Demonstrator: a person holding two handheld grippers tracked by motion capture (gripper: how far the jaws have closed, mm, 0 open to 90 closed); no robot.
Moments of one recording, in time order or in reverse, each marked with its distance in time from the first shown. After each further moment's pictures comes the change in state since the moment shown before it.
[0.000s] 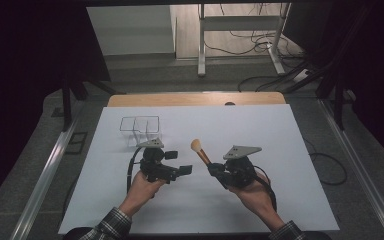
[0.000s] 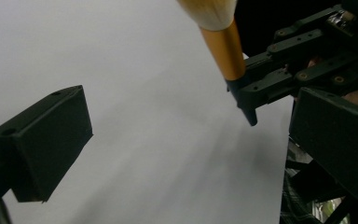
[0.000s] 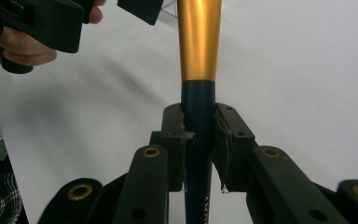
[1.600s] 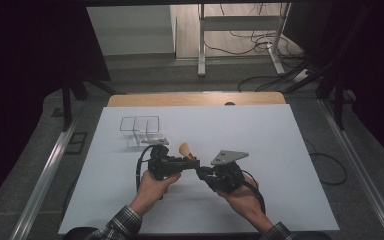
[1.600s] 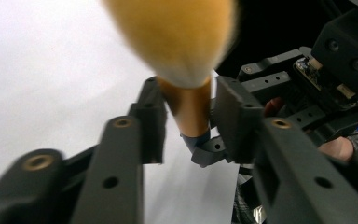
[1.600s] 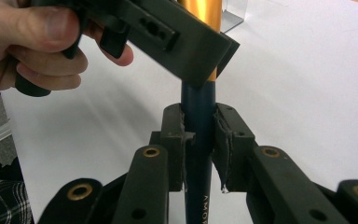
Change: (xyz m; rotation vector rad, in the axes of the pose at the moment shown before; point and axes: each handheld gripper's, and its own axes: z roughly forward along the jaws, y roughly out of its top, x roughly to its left) left arm 0.003 0.002 0.016 -0.010 -0.171 -0.147; right arm 0.024 0.003 0.019 -0.023 0.027 -0.045
